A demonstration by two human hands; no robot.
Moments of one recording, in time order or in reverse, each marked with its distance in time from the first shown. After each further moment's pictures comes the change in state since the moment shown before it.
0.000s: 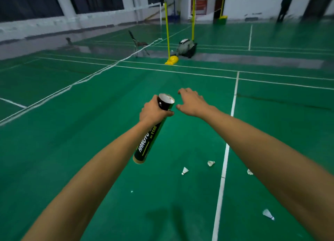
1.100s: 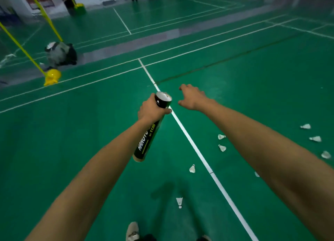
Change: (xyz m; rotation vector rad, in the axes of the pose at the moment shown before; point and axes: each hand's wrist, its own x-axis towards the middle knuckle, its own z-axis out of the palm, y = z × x) left_hand 0.500 0.072 0.258 -0.021 -0.596 0.504; right_hand 0.358 0.266 0.055 0.006 0.111 0.842
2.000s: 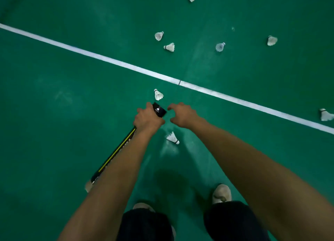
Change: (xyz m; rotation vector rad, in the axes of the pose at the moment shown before) left_hand 0.030 -0.407 0.479 0.522 -0.721 0.241; right_hand -0.061 0.107 0.656 0.365 -0.247 0.890
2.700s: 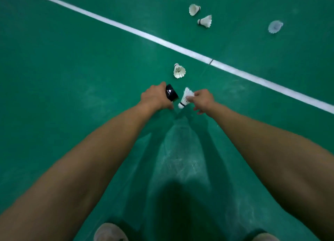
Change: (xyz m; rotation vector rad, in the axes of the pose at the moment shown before) left_hand 0.176 -0.097 0.224 0.162 0.117 0.179; right_hand 0.223 0.109 0.229 0.560 0.145 -0.029
